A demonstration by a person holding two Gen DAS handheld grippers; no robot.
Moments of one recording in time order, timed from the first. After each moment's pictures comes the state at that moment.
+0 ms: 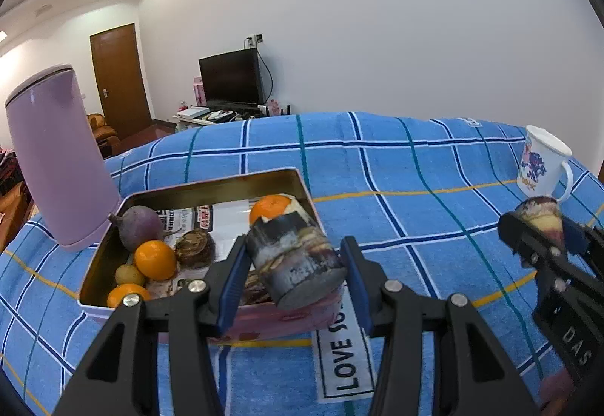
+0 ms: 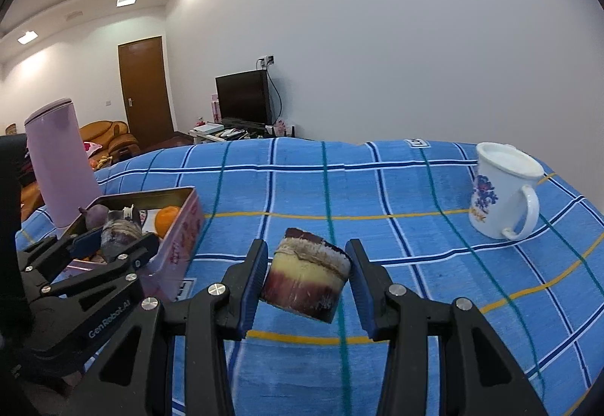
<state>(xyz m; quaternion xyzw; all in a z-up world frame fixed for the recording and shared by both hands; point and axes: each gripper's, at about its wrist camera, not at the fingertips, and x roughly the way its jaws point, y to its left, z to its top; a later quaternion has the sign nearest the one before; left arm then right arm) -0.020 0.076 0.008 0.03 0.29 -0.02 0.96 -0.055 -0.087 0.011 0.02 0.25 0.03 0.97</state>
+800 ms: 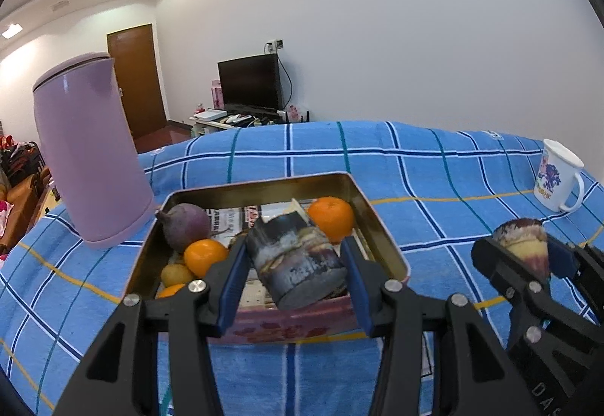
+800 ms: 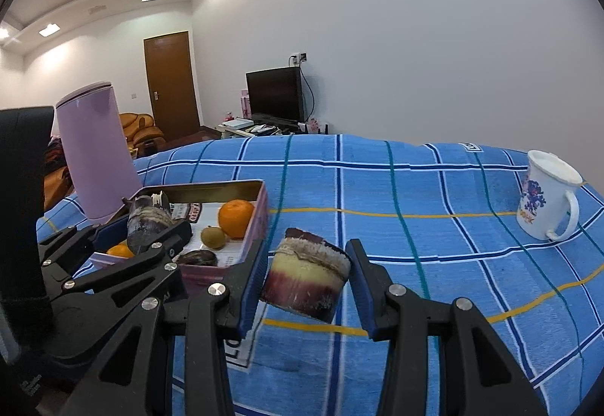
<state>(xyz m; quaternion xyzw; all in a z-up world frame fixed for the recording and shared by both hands) -0.028 0.121 0.011 0.02 0.27 0.01 0.96 -0.060 -0.024 0.011 0.01 0.25 0.08 0.97</state>
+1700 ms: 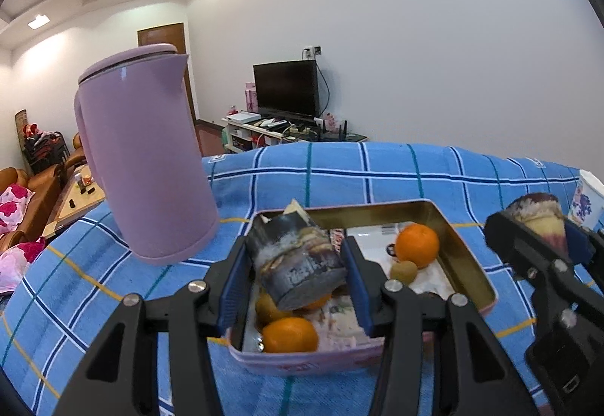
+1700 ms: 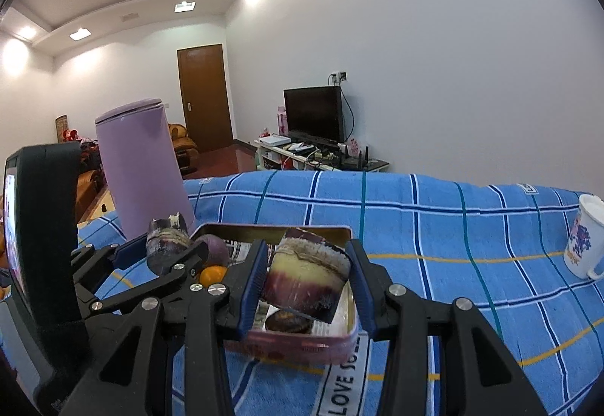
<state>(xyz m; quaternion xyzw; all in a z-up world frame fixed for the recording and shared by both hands) -0.014 0.192 0.028 0.01 0.26 0.07 0.96 -0.041 0.045 0.040 0.01 0.21 0.14 0.97</state>
